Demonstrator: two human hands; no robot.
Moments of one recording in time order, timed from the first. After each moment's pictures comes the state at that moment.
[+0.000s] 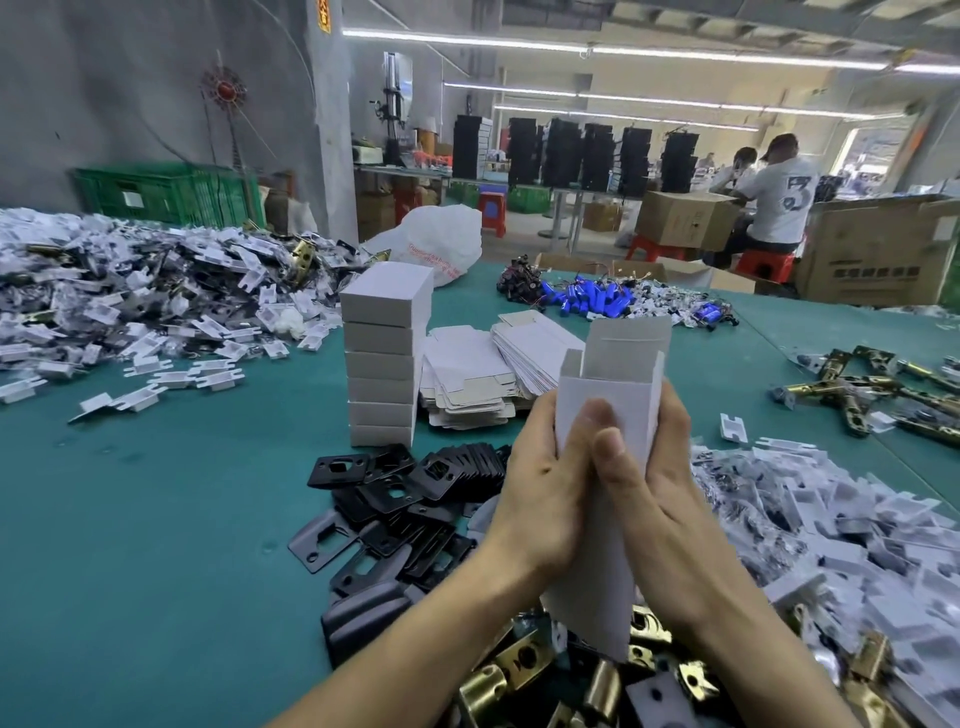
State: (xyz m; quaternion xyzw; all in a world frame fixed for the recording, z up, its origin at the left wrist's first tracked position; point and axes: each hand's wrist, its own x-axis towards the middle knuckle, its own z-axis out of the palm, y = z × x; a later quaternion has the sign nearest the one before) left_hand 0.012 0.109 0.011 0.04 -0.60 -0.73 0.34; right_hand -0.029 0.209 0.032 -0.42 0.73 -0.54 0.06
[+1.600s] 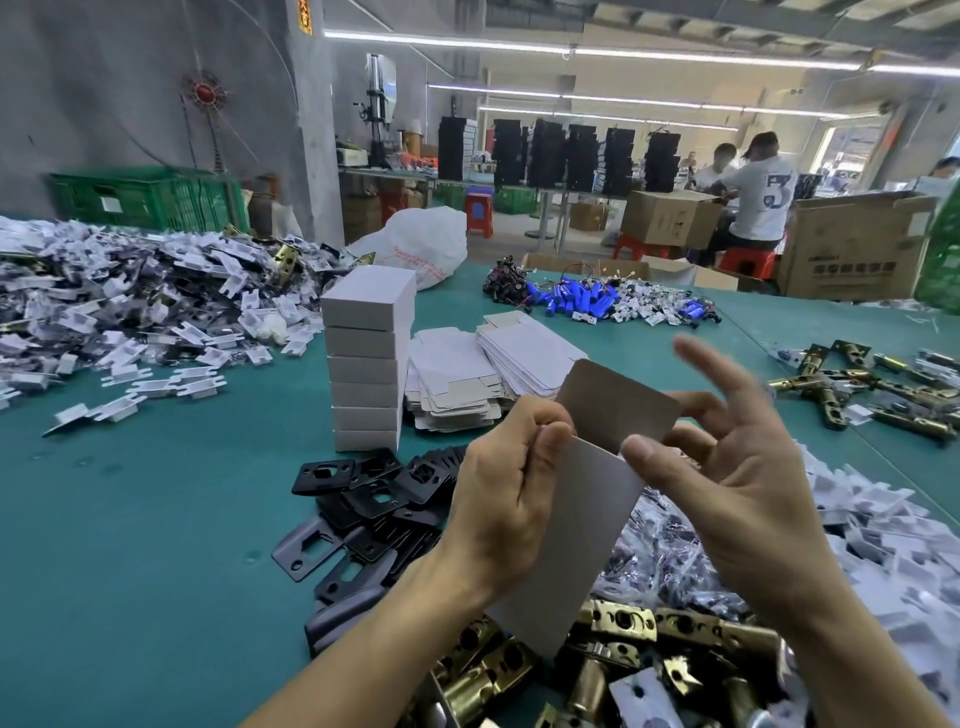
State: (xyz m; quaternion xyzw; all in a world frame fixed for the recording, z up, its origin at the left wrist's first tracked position) left_hand 0.022 0.087 0.001 0.00 -0.77 -0.42 0.48; right_hand -0.060 0.233 0.047 -0.45 0.57 -0.68 0.05
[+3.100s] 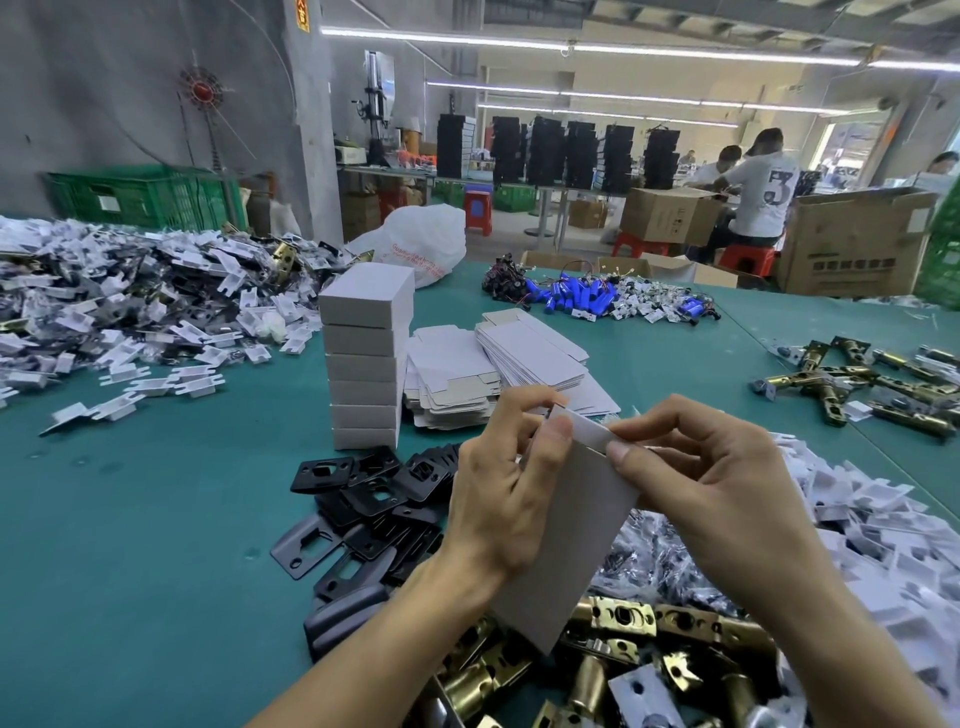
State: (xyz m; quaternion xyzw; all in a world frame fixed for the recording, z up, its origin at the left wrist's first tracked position) left_hand 0.019 0.091 0.000 0.06 -0.74 -0.47 0.47; right_hand -0.045 0.233 0.055 -0.39 0.70 -0.60 0.03
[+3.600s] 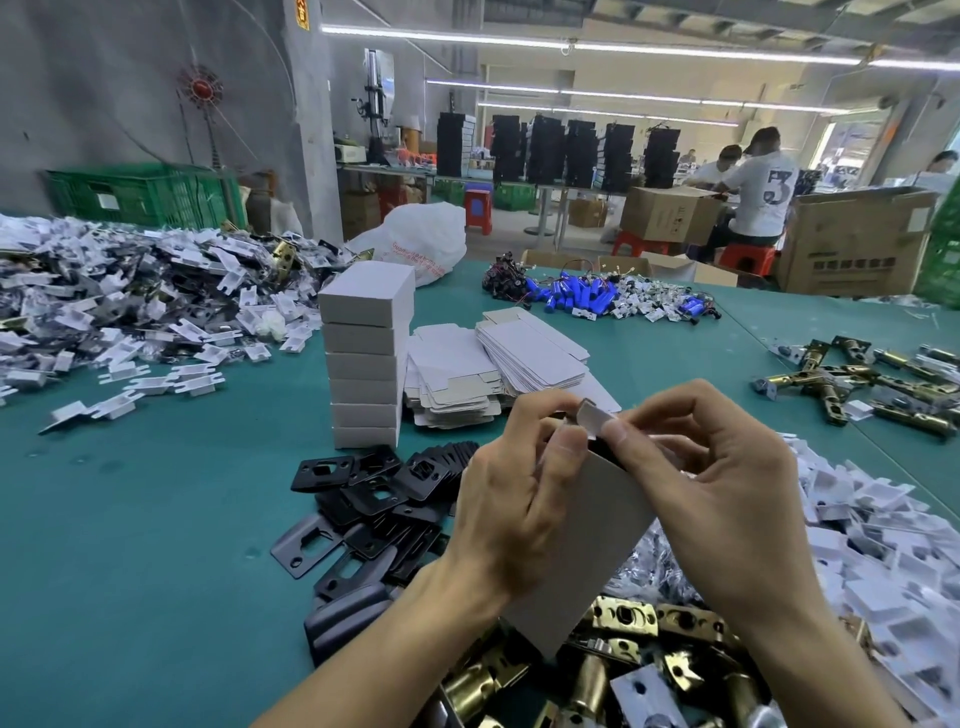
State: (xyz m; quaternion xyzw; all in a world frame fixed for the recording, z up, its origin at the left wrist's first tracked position) left_hand 0.022 0.095 -0.005 0.05 -0.77 -0.42 0.47; right_hand -0.036 0.224 0.051 -0.41 0.67 -0.61 -0.09
